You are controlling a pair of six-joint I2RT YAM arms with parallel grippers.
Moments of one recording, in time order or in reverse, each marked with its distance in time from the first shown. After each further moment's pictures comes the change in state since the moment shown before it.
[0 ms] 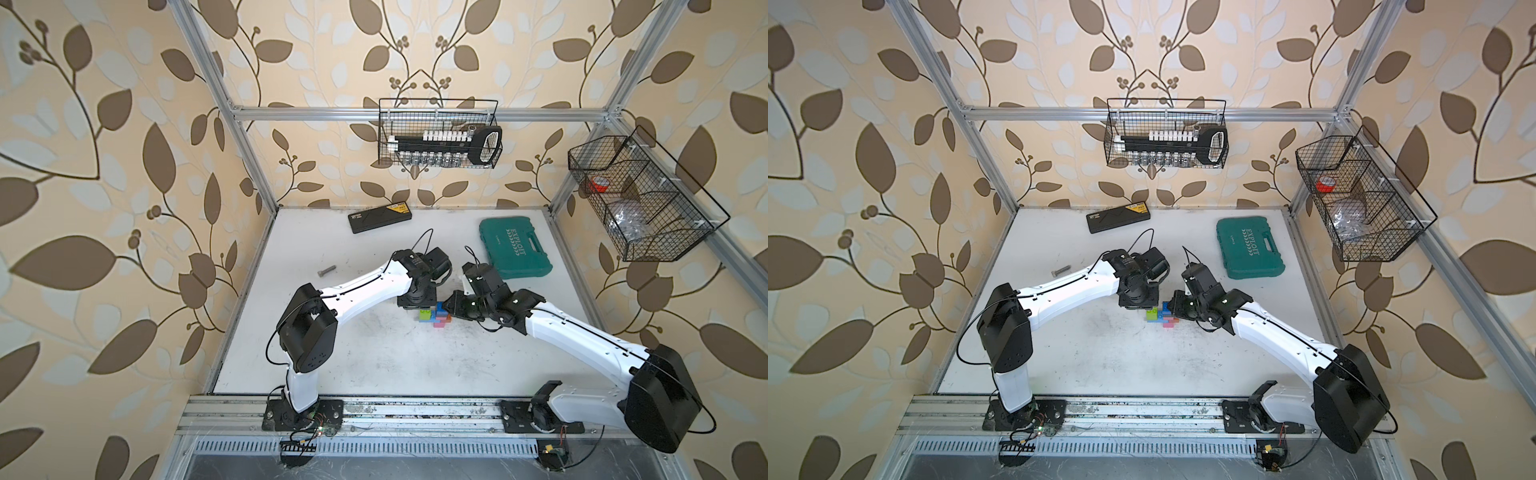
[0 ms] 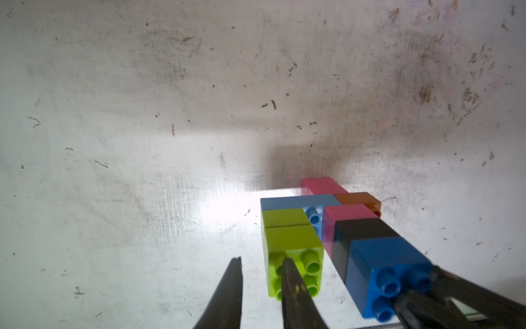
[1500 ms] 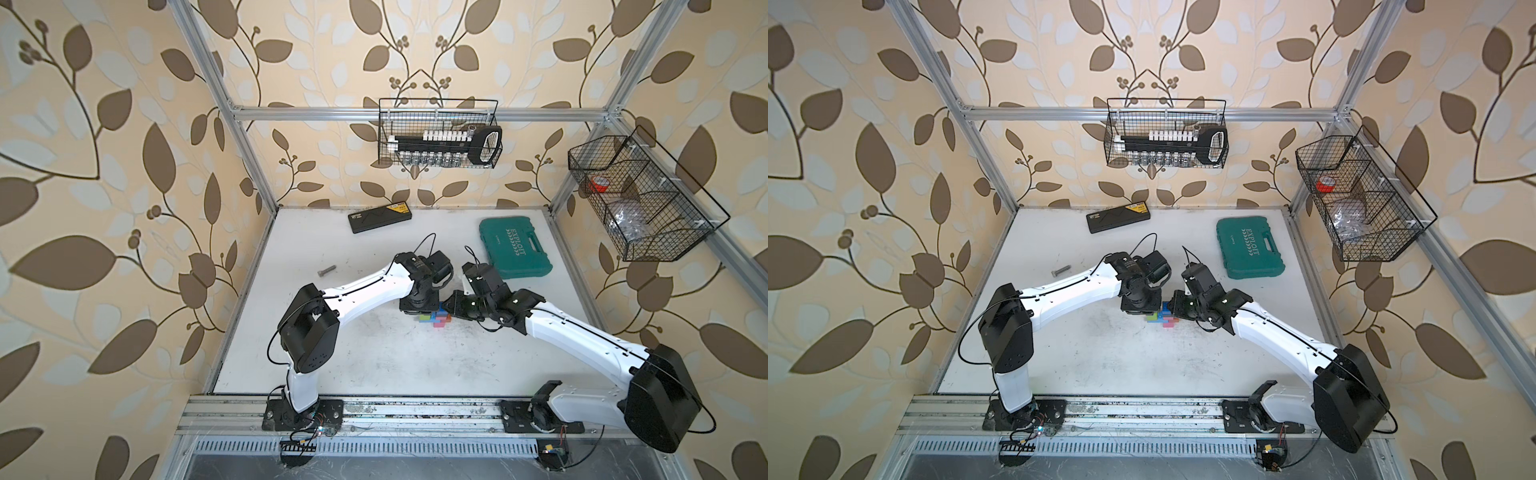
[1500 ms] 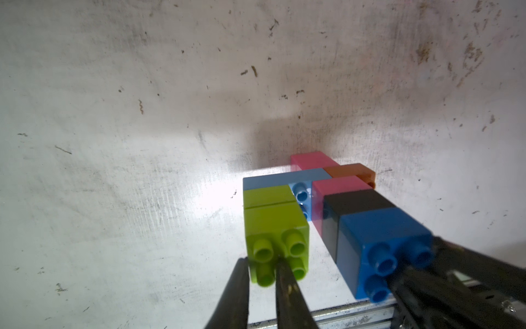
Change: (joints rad) left arm -0.013 0.005 -0.015 0.000 0.075 0.024; right arm 0.000 0.000 0.000 0.001 0.000 0.000
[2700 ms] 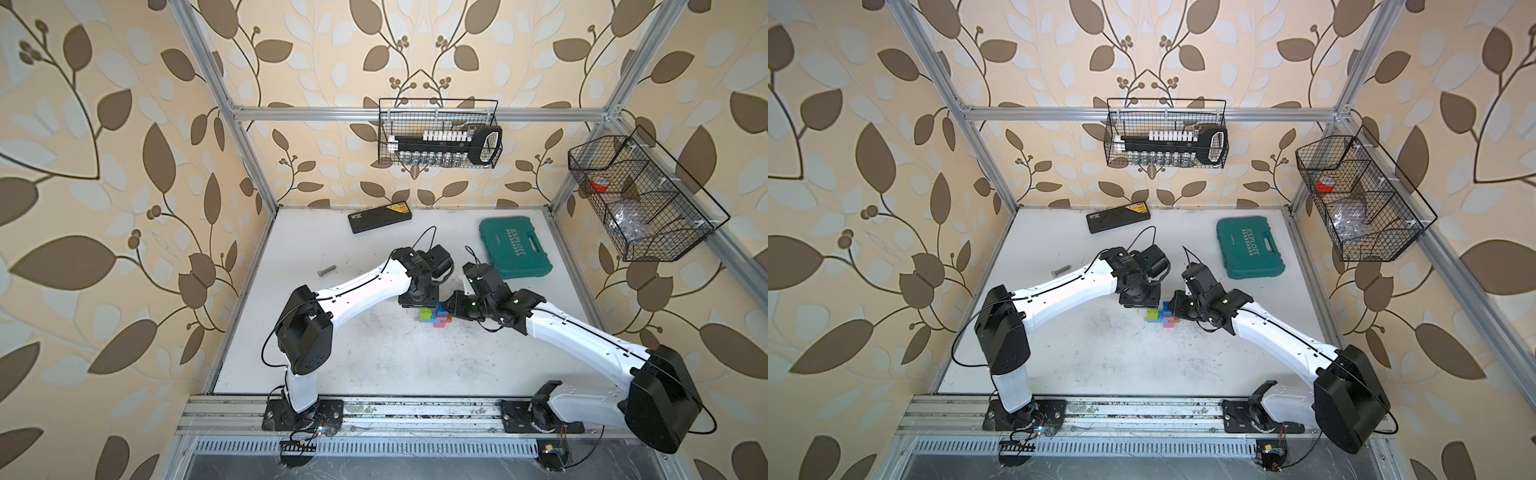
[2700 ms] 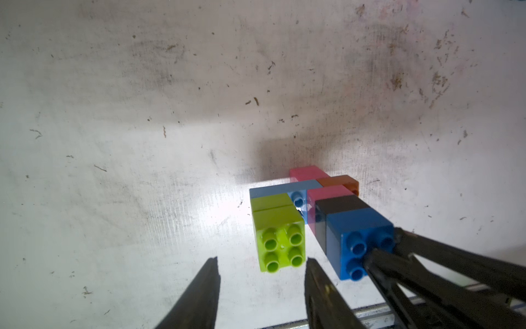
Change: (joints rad) left arm 0.000 -0.021 0.039 -0.024 -0.062 0.030; right arm 0.000 -0.004 0.000 -0.006 0.004 0.000
